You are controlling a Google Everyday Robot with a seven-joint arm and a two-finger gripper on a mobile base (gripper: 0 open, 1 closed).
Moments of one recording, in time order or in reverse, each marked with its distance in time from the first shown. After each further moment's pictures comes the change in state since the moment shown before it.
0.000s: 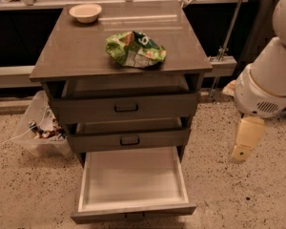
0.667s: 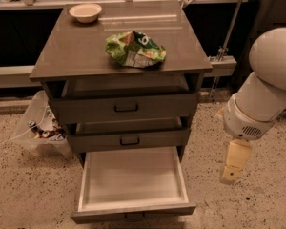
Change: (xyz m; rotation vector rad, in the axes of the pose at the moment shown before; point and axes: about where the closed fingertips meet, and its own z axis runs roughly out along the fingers) arm 0.010 0.025 0.065 -0.128 0.005 0.027
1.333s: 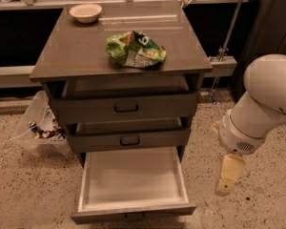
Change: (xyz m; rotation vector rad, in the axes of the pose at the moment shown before) arm 0.004 0.011 0.041 -0.032 -0.036 -0.011
